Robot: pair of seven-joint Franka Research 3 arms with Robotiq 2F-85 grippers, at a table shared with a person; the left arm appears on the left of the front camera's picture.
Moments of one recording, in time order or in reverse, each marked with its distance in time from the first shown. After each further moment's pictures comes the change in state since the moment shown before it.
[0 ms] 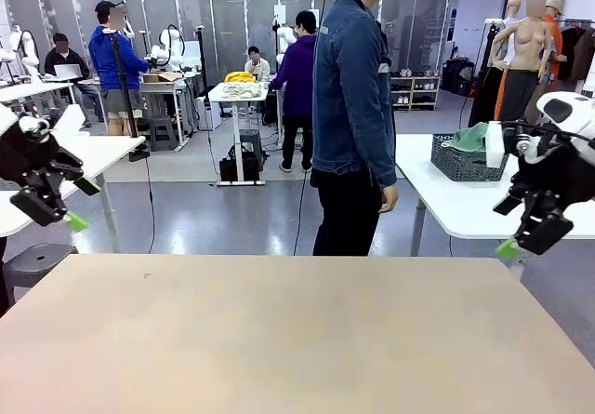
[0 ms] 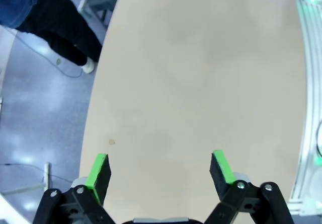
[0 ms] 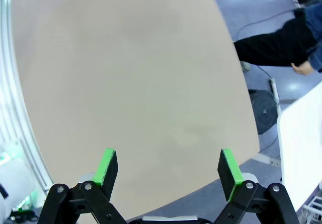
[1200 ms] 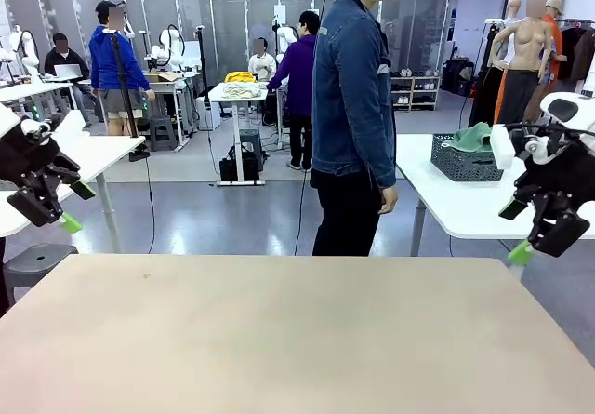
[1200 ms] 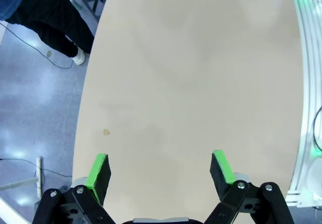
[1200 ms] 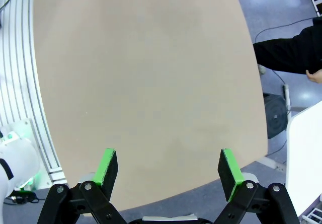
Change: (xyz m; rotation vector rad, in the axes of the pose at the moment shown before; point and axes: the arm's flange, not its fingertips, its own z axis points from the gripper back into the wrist) left arm -0.009 0.013 -0.001 -0.029 0.041 0.024; right arm -0.003 -0.002 0.009 0.069 0.024 0.050
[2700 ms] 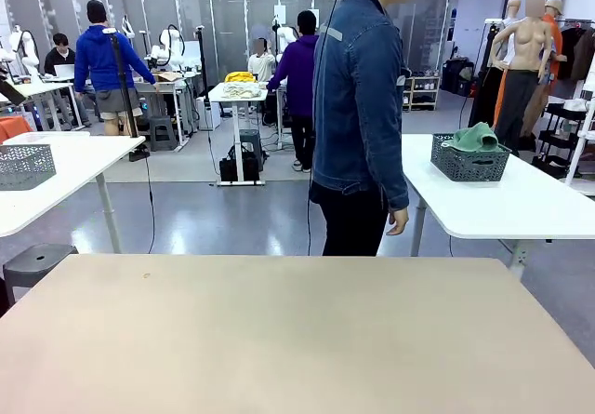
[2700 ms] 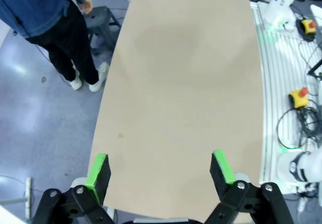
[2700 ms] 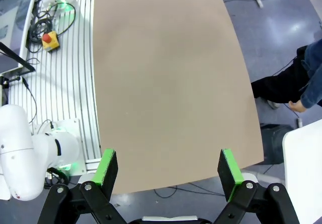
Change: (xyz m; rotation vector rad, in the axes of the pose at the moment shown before) left arm -0.021 0.083 0.171 -0.118 -0.187 0.048; right arm -0.038 -0.048 0.191 0.168 -0.217 -0.010
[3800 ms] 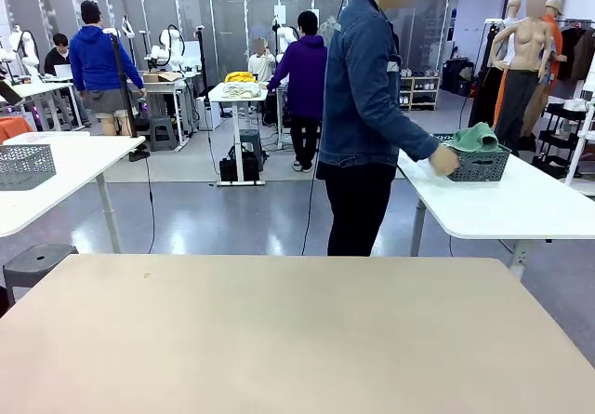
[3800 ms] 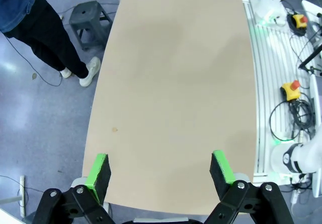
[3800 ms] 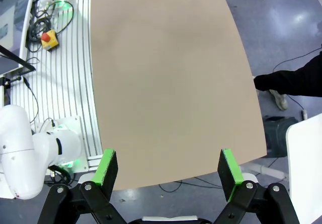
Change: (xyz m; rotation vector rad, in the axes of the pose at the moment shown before) left arm -0.004 0.014 0.006 -0.048 0.027 0.009; right arm 0.004 -0.018 -0.006 0.017 0.036 -0.033
